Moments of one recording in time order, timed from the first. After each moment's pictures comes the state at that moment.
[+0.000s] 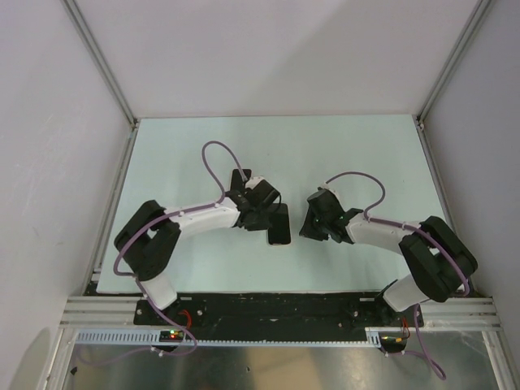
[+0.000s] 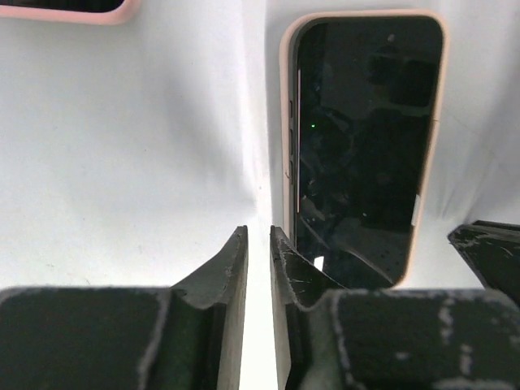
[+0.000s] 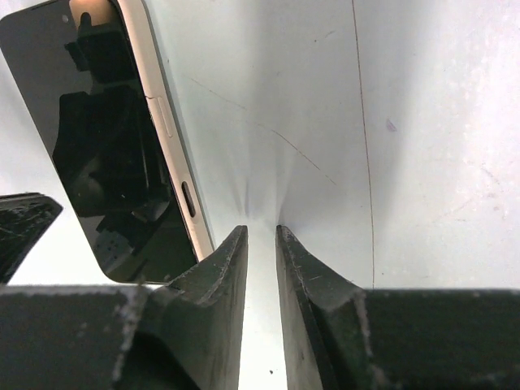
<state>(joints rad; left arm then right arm) -0.83 1.73 1.07 -0.48 -0.25 -0.83 0.67 1.50 0.70 -0.14 0.04 0.87</state>
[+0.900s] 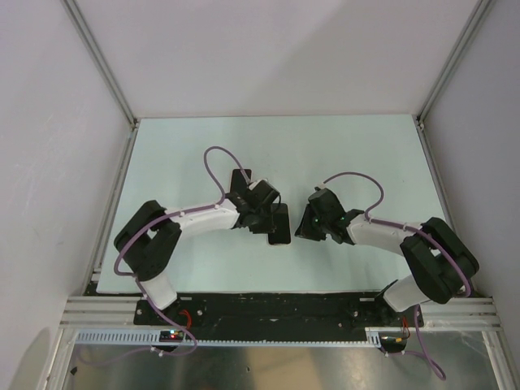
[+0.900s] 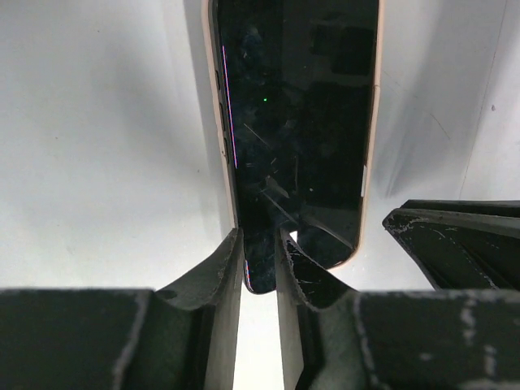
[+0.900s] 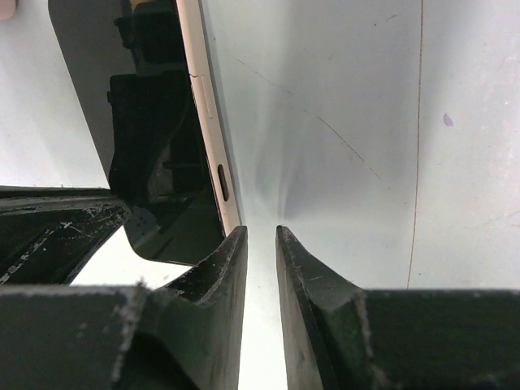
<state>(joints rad) -0.83 1.71 1.04 -0.40 -0.09 -0.86 0.66 1.49 0.68 -0.10 -0.05 0.86</state>
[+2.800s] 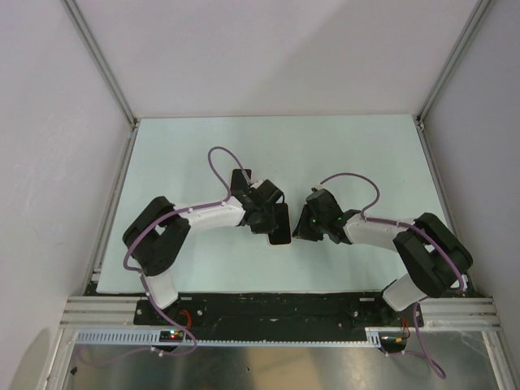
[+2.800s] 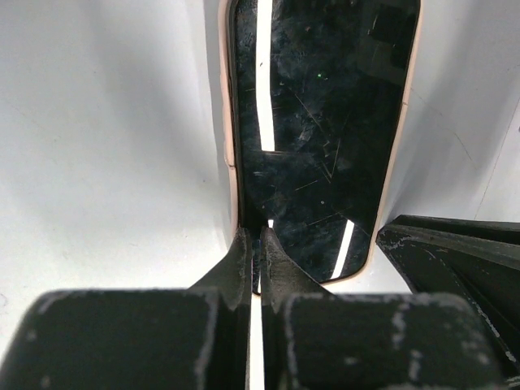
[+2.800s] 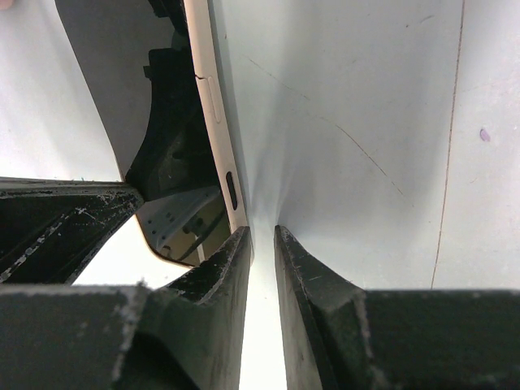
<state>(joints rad) -0.84 1.81 1.08 -0.43 -0.10 -0.90 0.67 1.54 0.68 -0.04 -0.08 0.86</state>
